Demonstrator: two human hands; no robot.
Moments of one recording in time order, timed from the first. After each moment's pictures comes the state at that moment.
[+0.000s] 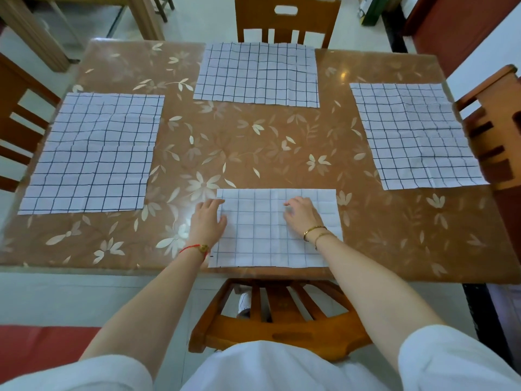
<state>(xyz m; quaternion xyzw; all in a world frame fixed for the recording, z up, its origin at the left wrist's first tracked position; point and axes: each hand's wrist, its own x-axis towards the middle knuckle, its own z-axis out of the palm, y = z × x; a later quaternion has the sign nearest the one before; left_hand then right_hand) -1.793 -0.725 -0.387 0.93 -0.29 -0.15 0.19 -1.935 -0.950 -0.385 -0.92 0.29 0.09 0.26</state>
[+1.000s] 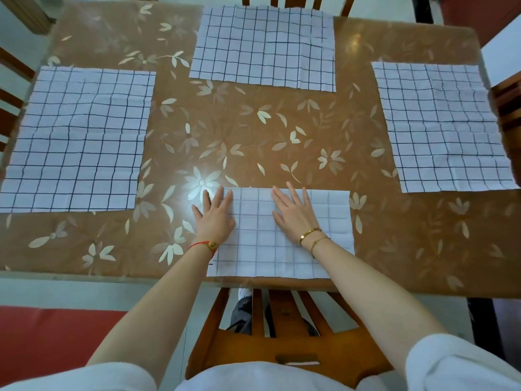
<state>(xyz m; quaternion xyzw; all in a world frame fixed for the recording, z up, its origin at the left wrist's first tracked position) -1.770 -0.757 -0.427 0.92 -0.27 -0.26 0.06 -1.899 -0.947 -0.418 -0.97 0.14 0.17 0.08</state>
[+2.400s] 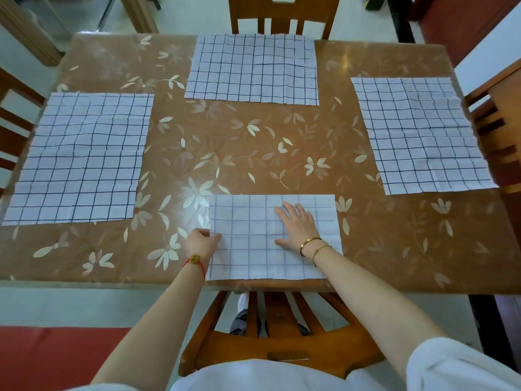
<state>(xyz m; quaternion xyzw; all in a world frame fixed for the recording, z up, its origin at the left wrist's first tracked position) -1.809 -0.735 -0.404 0.88 0.12 -0.31 0.33 -1.937 -0.957 -0.412 -0.94 0.21 0.23 0.16</state>
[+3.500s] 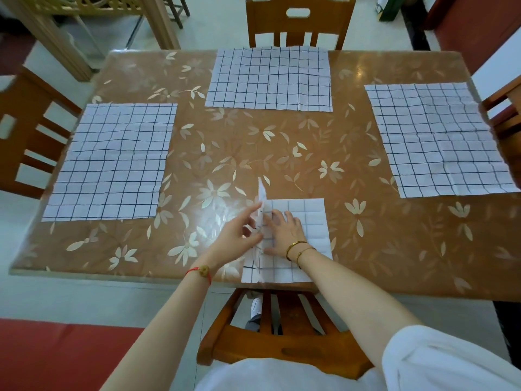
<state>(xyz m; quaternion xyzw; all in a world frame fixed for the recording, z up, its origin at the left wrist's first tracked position) -1.829 -0.745 -0.322 0.78 -0.26 -0.37 0.43 -1.909 -0.898 -0.410 -0.95 0.15 0.22 0.14</state>
